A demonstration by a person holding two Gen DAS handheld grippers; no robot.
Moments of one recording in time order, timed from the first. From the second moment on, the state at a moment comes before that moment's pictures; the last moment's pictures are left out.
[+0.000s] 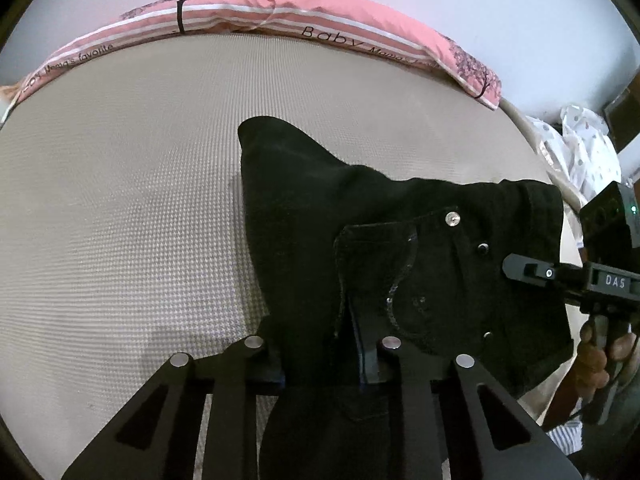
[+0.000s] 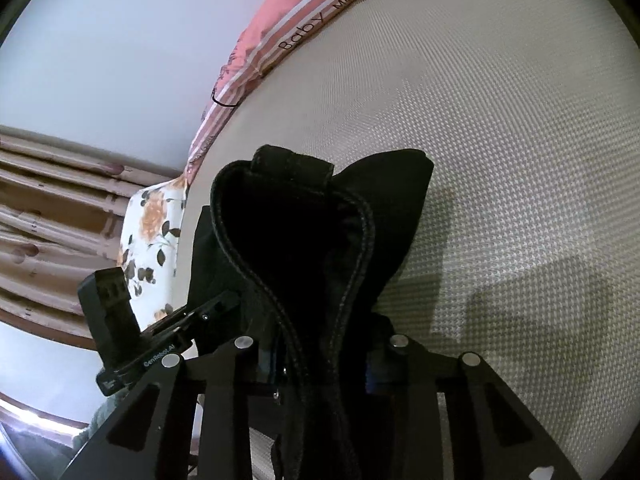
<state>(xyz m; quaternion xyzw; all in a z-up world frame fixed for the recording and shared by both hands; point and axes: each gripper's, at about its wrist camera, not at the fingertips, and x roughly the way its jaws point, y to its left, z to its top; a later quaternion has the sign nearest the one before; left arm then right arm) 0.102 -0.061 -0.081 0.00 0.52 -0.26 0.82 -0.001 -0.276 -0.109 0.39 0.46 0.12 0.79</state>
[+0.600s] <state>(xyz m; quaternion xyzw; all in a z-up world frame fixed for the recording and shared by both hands) 0.134 -0.036 -0.042 0.01 0.49 -0.23 0.84 0.057 -0.242 -0.088 0.36 0.47 0.15 0.80</state>
